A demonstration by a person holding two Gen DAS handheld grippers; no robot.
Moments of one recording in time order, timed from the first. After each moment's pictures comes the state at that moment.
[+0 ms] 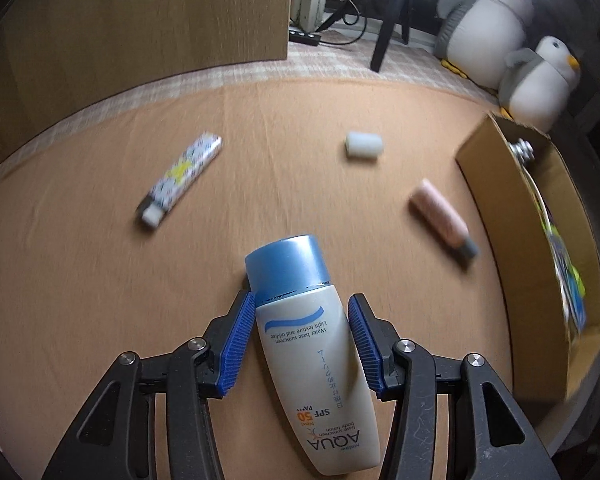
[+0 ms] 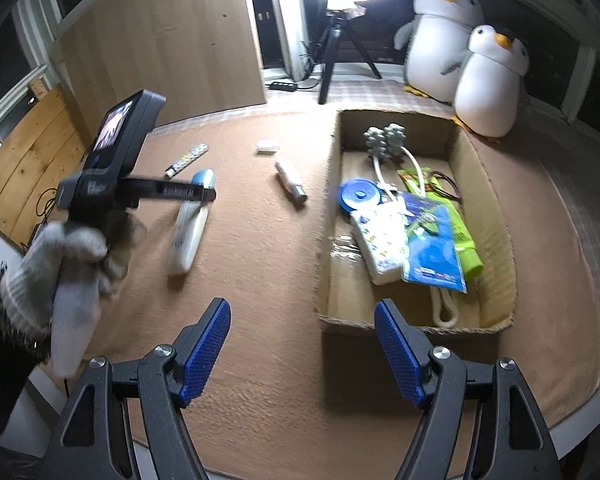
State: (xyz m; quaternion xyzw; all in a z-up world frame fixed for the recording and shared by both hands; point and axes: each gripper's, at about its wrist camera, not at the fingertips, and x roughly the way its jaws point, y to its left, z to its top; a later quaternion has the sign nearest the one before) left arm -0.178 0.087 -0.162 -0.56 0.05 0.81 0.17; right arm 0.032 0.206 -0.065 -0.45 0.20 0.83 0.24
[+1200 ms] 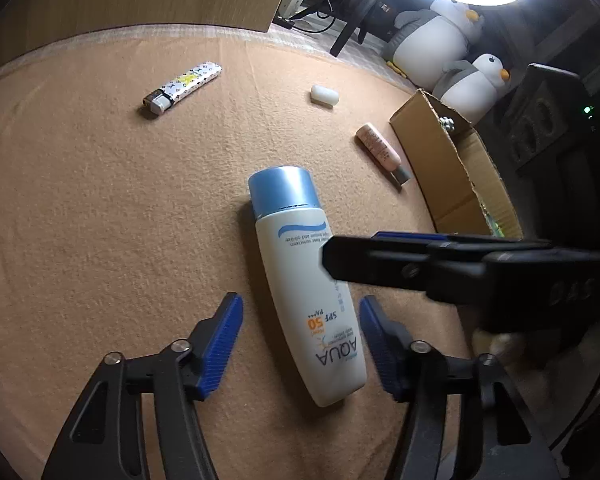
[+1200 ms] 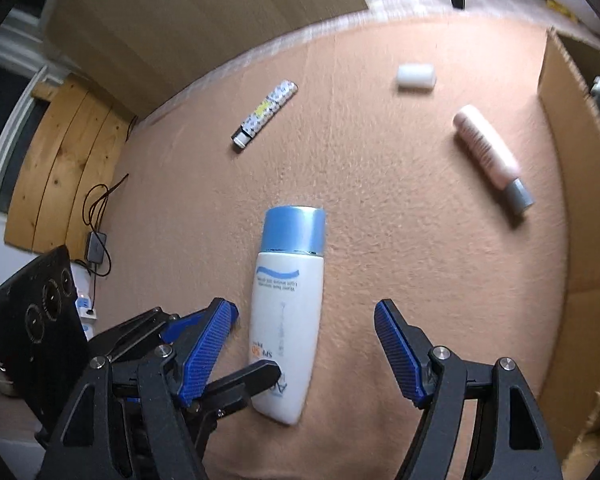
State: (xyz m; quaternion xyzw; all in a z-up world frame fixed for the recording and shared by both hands) left arm -0.116 0.014 -0.170 -0.57 -0.07 0.77 0.29; right arm -0.132 0.228 -0.158 -0.53 0.36 0.77 0.07
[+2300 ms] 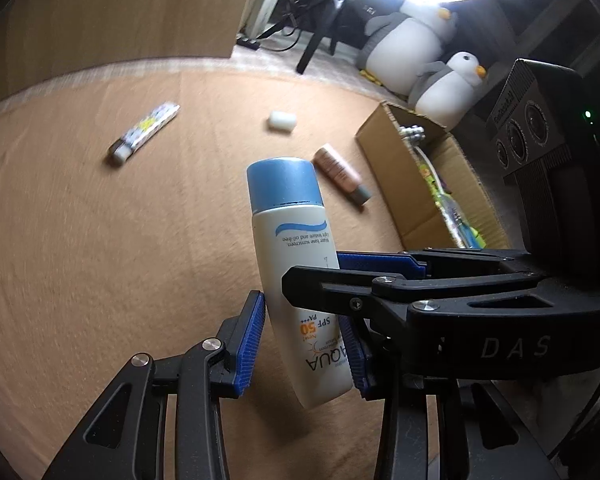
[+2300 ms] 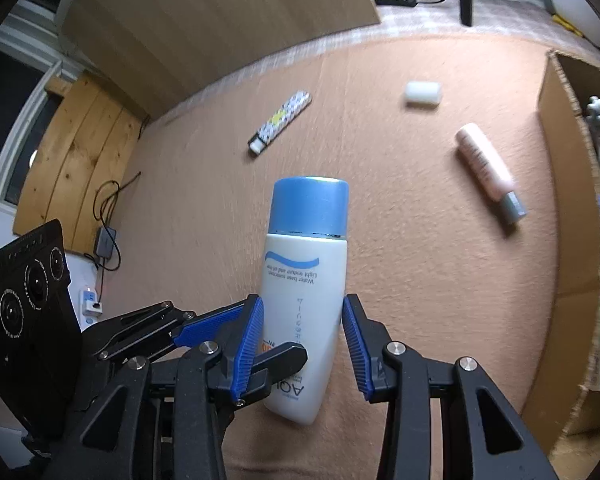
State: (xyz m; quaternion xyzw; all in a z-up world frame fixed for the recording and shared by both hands) left arm -0.115 0.051 -0.136 -0.54 -0.05 0.78 0.30; right arm -0.116 0.234 -0.130 -0.50 0.35 0.79 0.07
